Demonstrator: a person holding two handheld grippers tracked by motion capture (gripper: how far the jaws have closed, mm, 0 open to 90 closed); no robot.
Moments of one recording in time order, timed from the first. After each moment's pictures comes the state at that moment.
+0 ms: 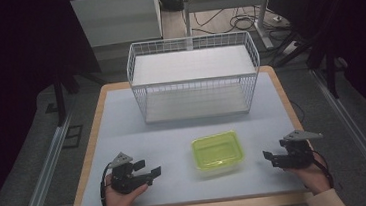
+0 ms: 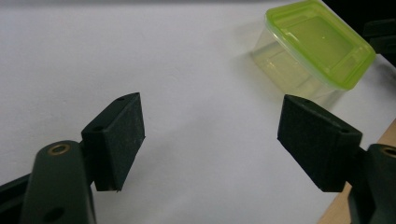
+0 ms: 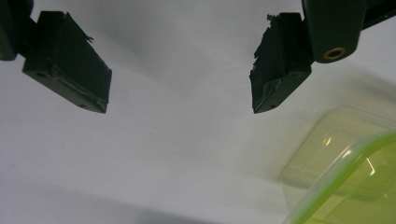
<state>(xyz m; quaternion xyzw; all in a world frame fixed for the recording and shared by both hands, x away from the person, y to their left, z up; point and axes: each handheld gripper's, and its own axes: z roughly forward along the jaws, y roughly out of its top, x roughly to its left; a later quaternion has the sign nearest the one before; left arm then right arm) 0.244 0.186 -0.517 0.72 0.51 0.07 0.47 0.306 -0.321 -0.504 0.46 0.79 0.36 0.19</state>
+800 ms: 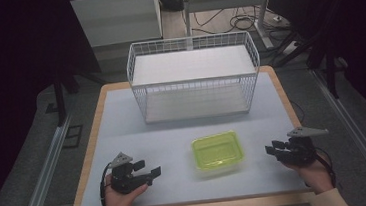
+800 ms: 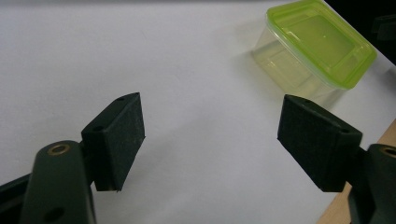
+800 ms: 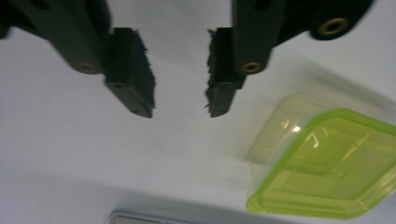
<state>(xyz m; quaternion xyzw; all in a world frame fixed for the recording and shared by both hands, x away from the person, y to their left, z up) 0.244 0.188 -0.518 0.72 0.51 0.07 0.47 0.305 -0.323 -0.486 0.45 0.79 0.39 0.15</state>
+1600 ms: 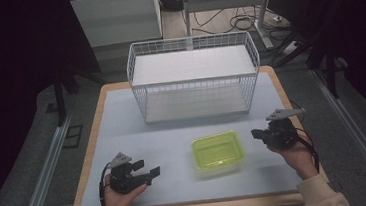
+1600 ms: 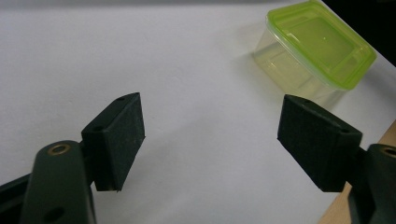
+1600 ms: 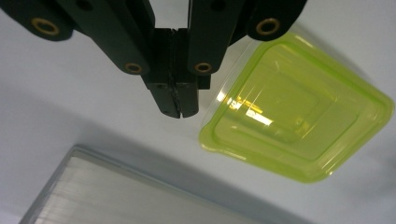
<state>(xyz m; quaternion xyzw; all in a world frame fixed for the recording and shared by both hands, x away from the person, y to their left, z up) 0.244 0.190 -0.518 0.72 0.51 0.07 0.47 0.336 -0.270 -0.445 0.40 0.83 0.37 0.14</state>
